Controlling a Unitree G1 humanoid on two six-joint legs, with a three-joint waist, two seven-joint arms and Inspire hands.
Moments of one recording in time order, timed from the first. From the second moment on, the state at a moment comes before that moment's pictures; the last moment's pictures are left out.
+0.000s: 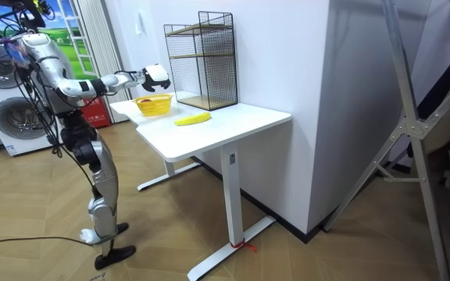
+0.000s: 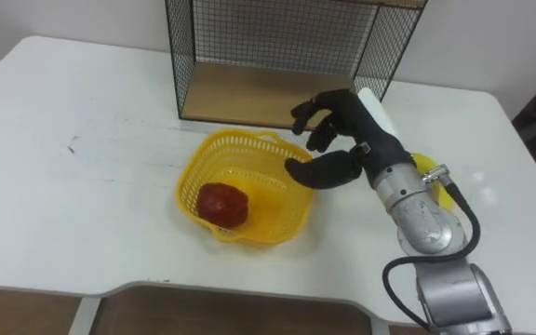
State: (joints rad) left arm 0.25 0.23 0.04 1.10 0.37 0.08 0.12; right arm -0.08 -0.42 0.06 -0.01 -0.12 0.00 0.12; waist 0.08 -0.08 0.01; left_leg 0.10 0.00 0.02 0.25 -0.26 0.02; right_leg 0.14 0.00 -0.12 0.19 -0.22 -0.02
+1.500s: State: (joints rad) left arm 0.30 0.23 0.11 1.03 0.36 0.16 0.12; right arm -0.23 -0.44 -0.16 0.55 0.00 0.06 -0.20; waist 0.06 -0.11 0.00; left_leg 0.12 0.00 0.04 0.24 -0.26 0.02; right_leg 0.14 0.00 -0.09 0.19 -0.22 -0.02
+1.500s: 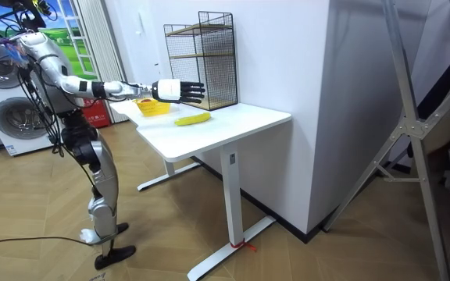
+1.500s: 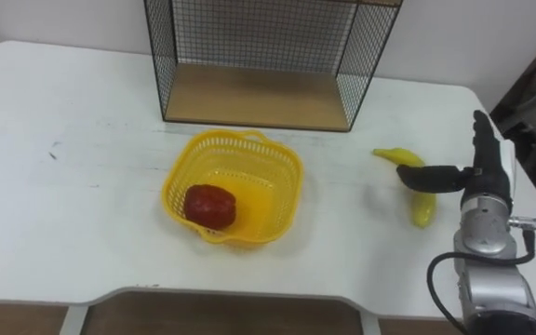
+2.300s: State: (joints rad) left arm 0.32 0.26 0.17 1.04 0.36 0.19 0.12; right arm -0.33 -0.53 -0.14 0.79 0.03 0.11 -0.05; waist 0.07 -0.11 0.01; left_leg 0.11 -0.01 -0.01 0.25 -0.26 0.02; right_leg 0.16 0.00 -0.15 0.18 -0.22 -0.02
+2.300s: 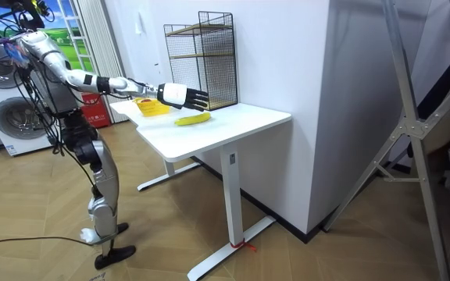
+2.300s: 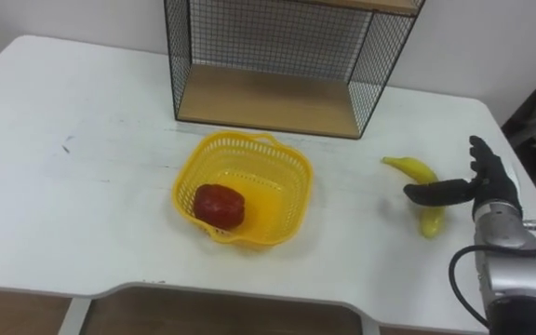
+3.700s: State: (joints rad) left arm 0.33 0.30 0.10 1.08 0.36 0.19 0.10; right arm -0.37 -0.57 -0.03 1.01 -0.17 0.11 0.04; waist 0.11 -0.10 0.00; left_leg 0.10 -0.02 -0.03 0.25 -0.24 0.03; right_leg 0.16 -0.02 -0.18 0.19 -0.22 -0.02
